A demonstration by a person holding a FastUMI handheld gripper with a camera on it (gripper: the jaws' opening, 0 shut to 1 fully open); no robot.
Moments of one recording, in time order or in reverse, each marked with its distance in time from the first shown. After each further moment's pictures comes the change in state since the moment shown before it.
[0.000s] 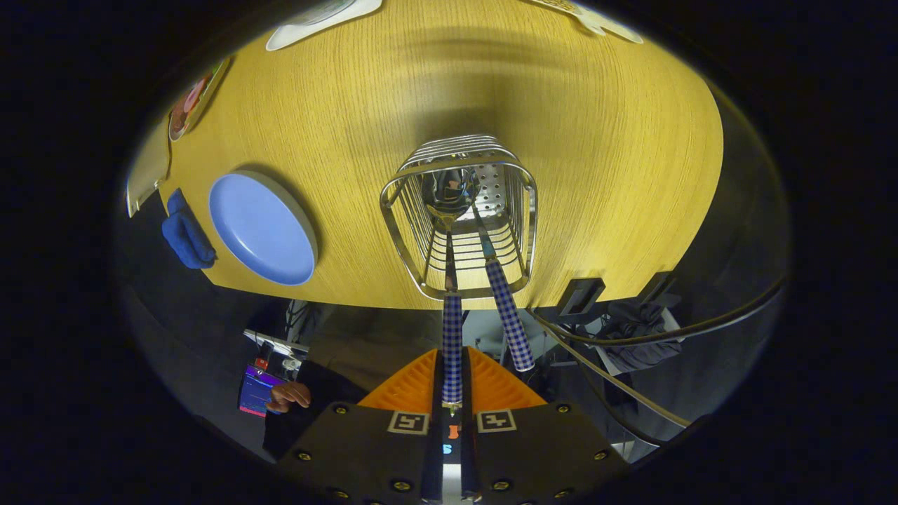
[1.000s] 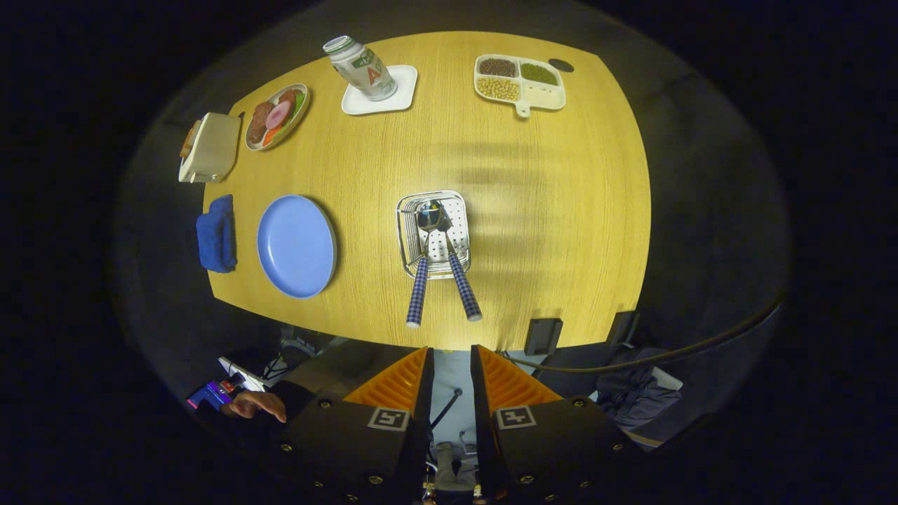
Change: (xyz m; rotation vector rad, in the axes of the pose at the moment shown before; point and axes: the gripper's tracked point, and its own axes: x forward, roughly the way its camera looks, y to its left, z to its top) arm -0.037 -0.038 -0.058 -0.086 -0.656 -0.033
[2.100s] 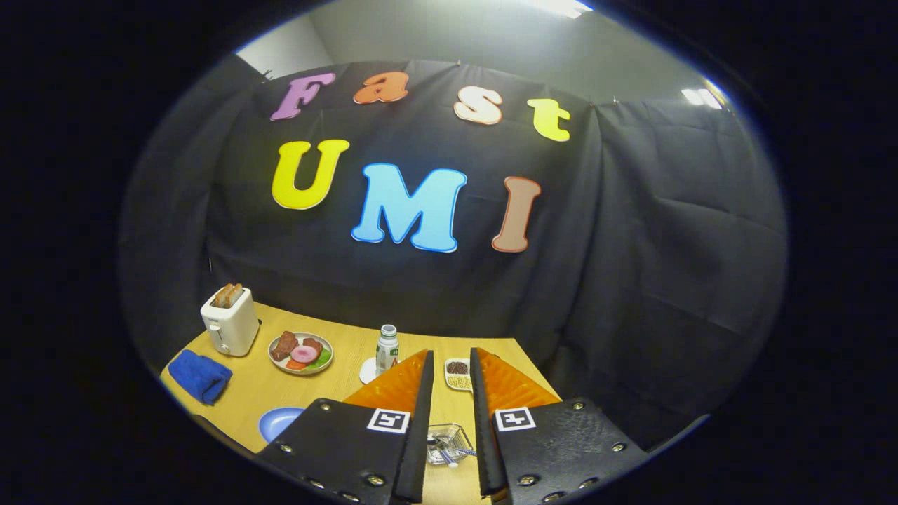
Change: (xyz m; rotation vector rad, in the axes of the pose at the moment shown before) arm -0.163 0.107 0.015 -0.024 -1.491 -0.358
